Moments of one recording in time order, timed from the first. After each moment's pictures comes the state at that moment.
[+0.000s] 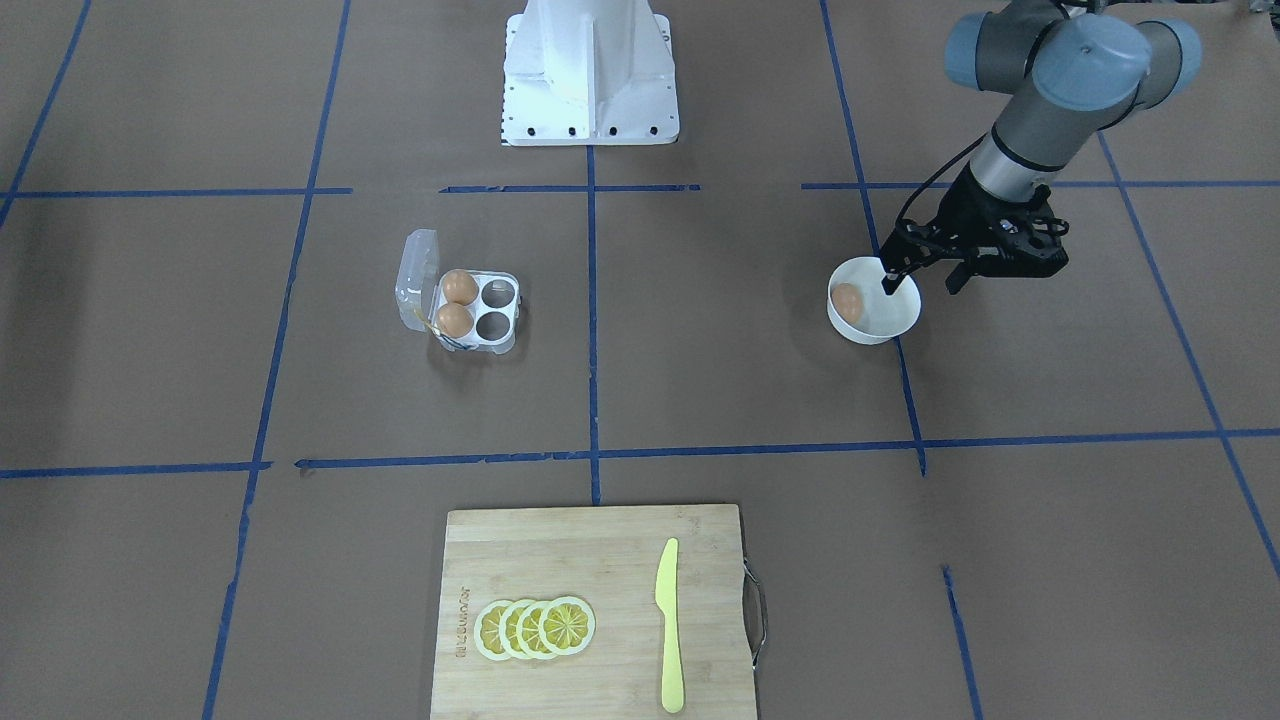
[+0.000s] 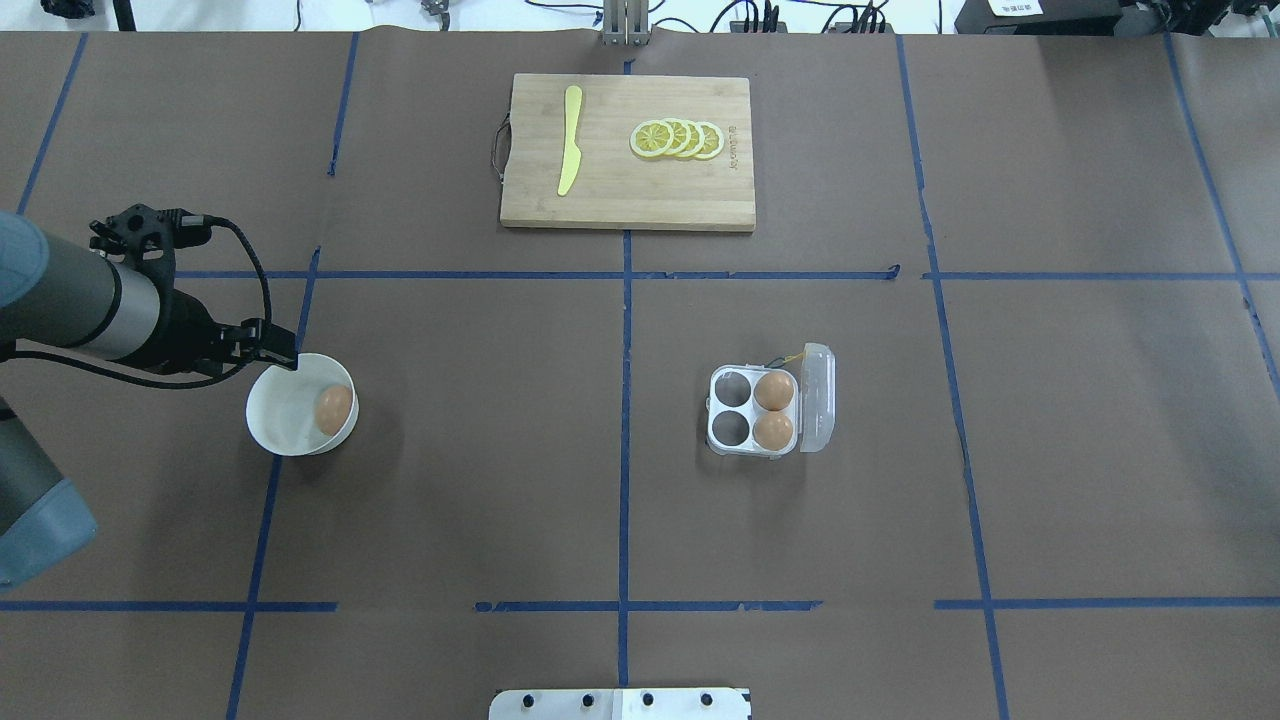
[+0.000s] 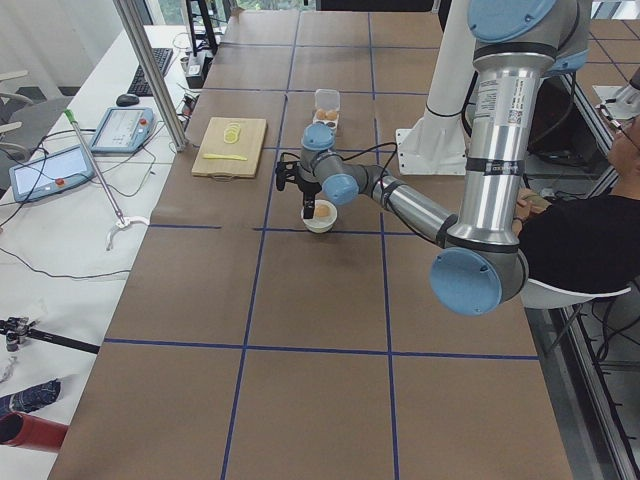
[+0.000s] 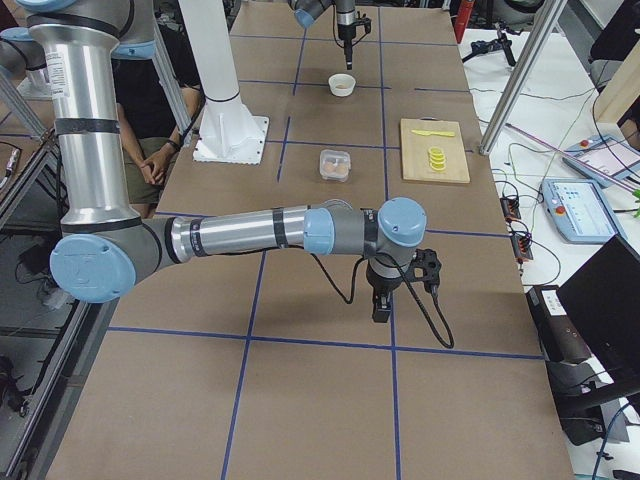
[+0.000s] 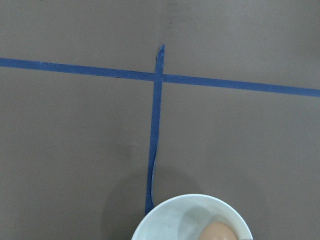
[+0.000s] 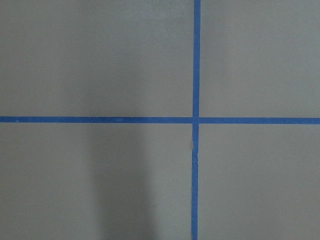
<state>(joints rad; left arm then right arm) -0.76 -1.66 -1.91 -1.97 -2.03 -1.12 1.55 -1.49 1.66 -1.72 2.37 0.03</state>
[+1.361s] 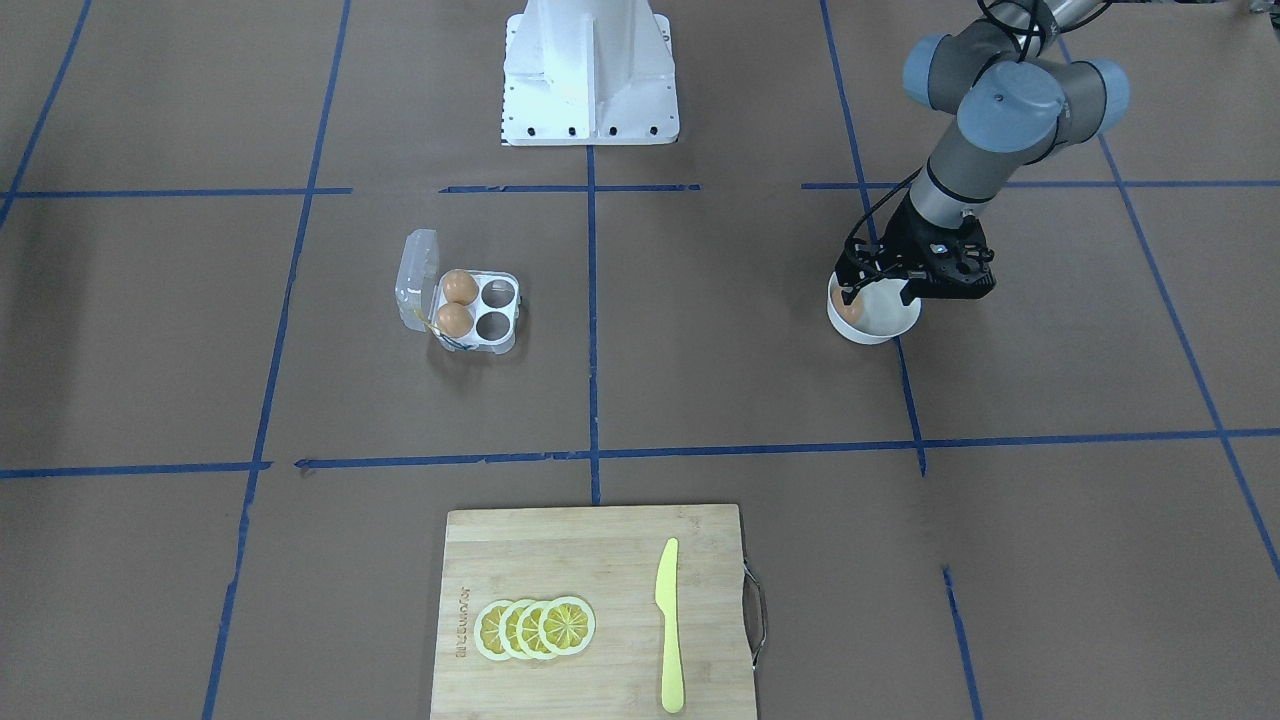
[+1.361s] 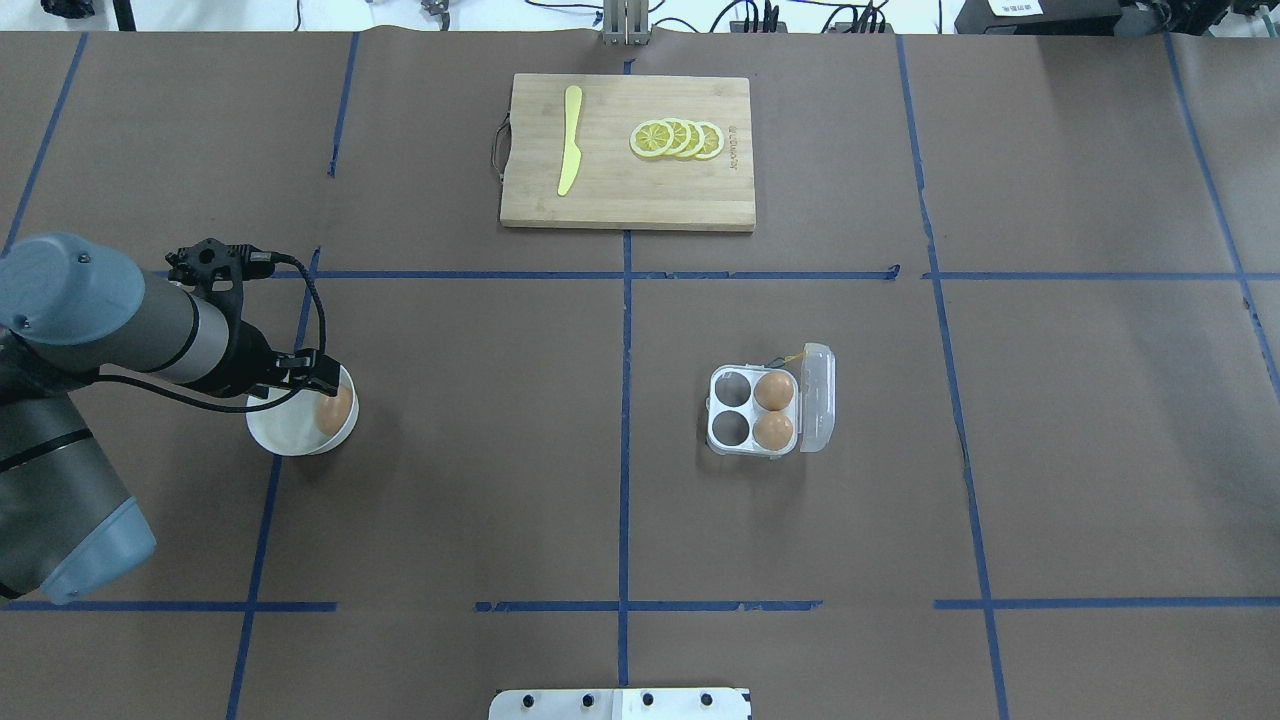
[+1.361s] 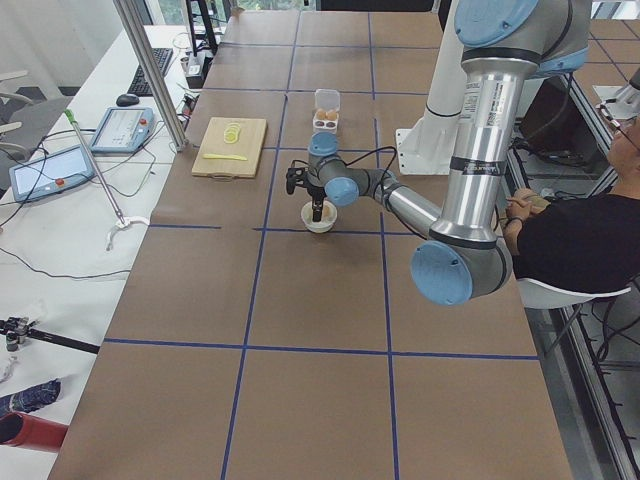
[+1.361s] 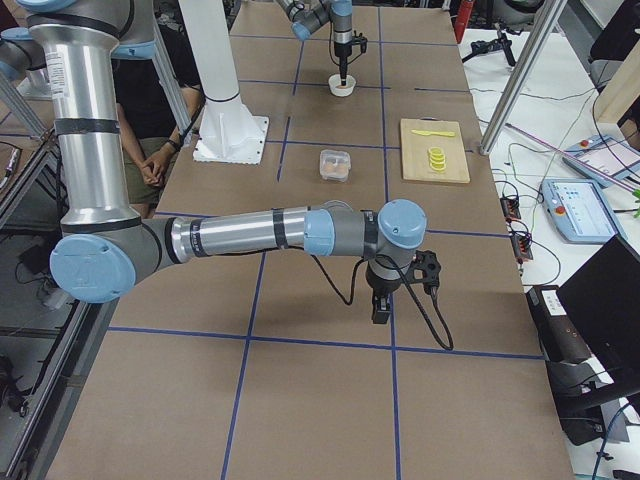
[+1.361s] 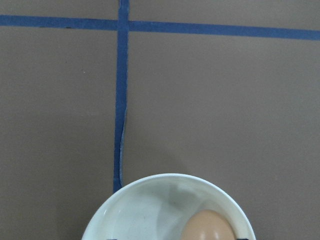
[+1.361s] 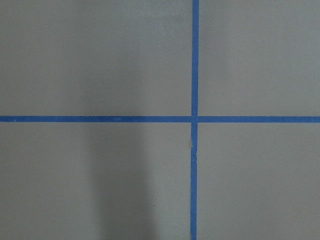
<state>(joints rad) -0.68 -1.72 -1.83 -1.97 -1.99 -1.12 1.55 -1.49 1.66 -1.72 2.37 0.03</state>
